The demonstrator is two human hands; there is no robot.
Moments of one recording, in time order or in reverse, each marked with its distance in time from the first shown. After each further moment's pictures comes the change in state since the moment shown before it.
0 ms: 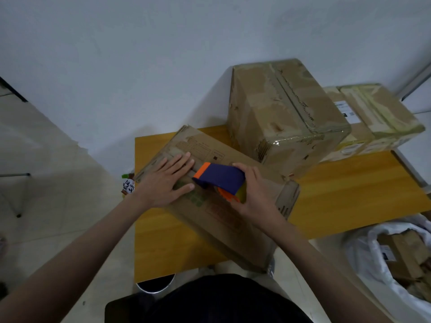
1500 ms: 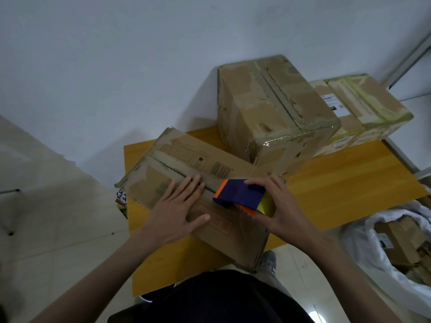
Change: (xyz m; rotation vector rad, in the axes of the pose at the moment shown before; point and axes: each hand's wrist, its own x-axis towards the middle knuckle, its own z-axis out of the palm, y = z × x) left_hand -0.011 0.066 0.012 -0.002 -0.006 0.025; right_hand -0.034 0.020 -0.057 -0.014 -0.025 -0.053
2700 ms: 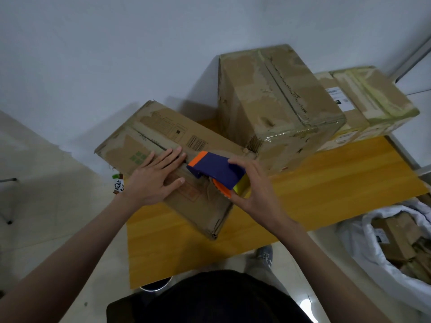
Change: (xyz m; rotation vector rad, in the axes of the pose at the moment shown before) left_hand 0.035 -0.073 -0.019 -0.016 0.065 -0.027; right_hand 0.042 -0.004 0.034 0.085 0.096 0.000
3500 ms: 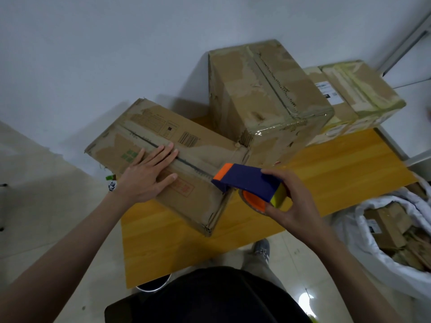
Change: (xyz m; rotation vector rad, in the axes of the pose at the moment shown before) left_hand 0.001 -0.001 0.000 0.017 -0.013 0.007; right_hand -0.062 0.005 -0.061 0.065 0.084 0.046
